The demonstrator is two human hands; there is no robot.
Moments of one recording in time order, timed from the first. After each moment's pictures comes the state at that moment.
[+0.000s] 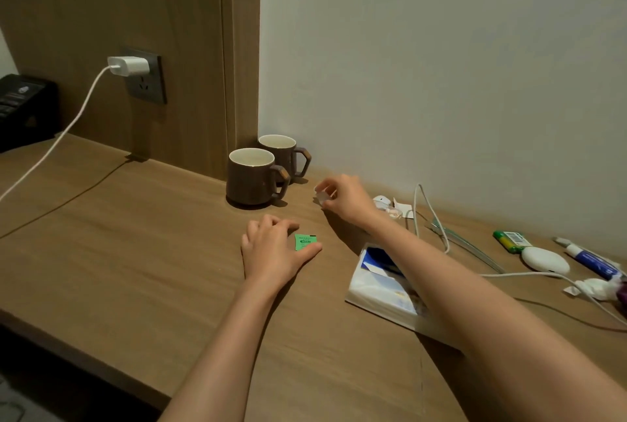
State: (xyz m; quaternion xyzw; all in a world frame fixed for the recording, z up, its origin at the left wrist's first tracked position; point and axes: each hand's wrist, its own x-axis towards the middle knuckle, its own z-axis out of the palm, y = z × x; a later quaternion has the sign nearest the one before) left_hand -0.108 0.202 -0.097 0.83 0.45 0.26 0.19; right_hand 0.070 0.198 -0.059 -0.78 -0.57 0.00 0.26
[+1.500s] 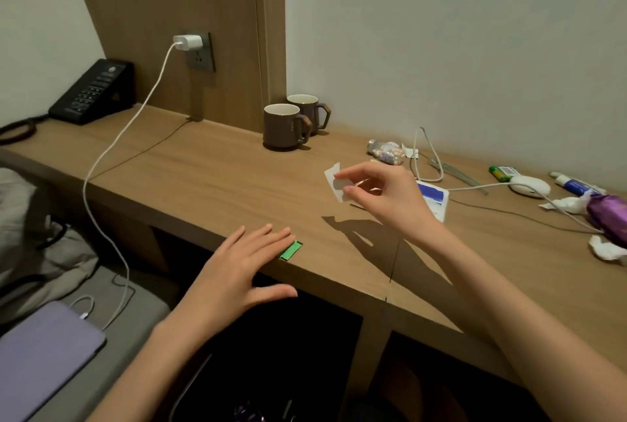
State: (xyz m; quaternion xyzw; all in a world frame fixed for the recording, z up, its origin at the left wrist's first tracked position) left_hand -0.300 0.067 -0.107 0.95 0.22 0.17 0.13; right_hand -0.055 -0.017 -0.034 -0.66 -0.61 0.07 0.45
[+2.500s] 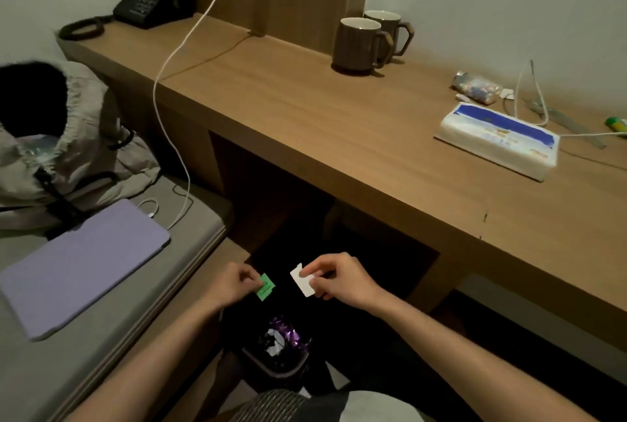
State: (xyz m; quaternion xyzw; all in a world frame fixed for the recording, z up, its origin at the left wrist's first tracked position) left_hand -0.404 0.090 -0.309 0.76 0.51 0.04 0.40; right_hand -0.183 -0.016 -0.243 -0.64 -0.56 0.45 0.28
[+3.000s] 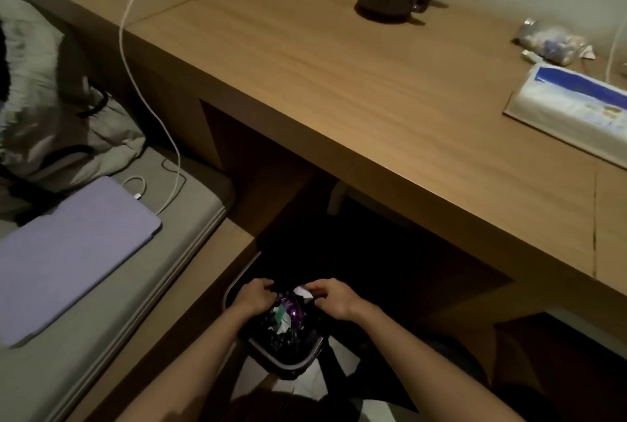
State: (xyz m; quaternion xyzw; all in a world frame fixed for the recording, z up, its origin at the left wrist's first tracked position) left_hand -0.378 0.102 -0.410 0.66 0.58 -0.11 0.46; right_hand -0.199 0.029 -0.385 -0.70 -0.48 0.52 0.07
